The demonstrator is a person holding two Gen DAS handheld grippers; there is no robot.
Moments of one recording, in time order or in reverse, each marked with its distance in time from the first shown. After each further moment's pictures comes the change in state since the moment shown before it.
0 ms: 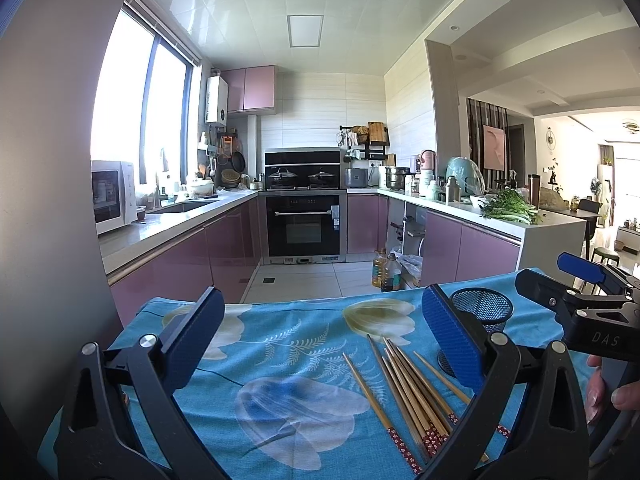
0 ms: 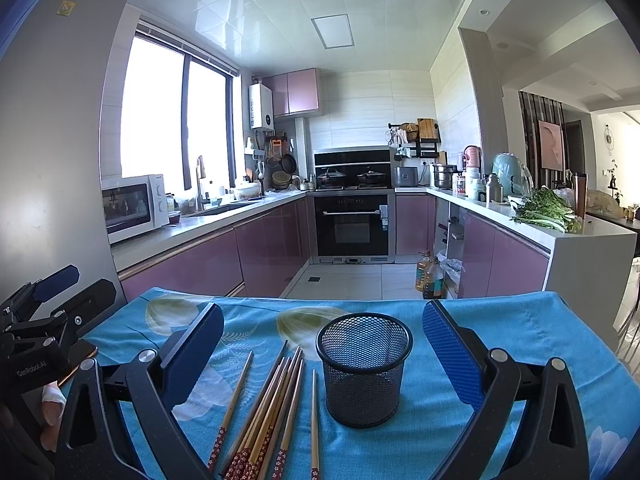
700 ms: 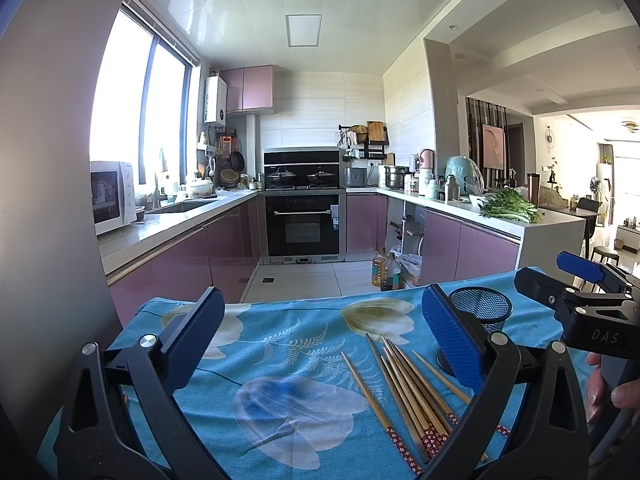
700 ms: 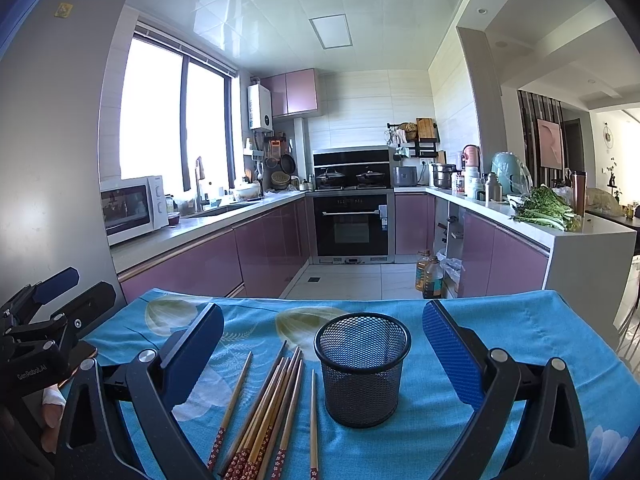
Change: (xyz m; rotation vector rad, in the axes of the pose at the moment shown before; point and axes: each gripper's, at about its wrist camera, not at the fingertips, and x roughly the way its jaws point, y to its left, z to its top) left arm 0.001 0.000 0.000 0.001 0.001 -0.002; right arm -0.002 -0.003 -0.003 0.008 0.002 0.001
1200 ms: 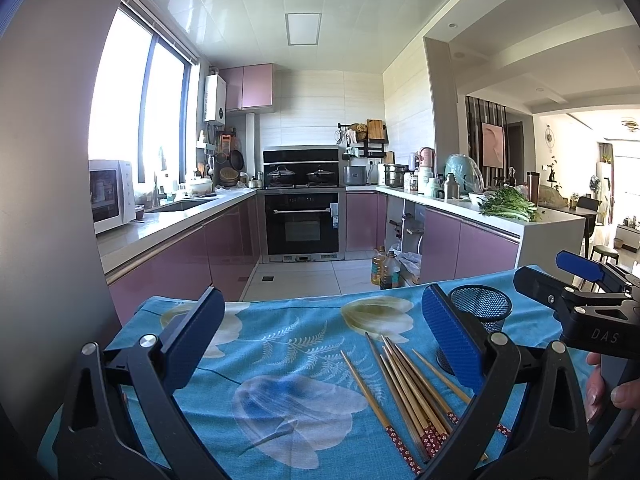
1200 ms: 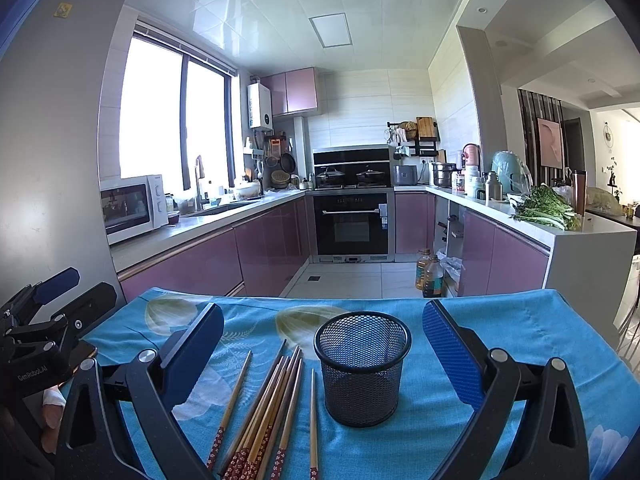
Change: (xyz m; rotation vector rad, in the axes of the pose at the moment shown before) left arm 0.002 -0.003 -0.002 0.003 0.003 -0.003; right arm 0.001 -0.001 0.001 0.003 0.005 0.000
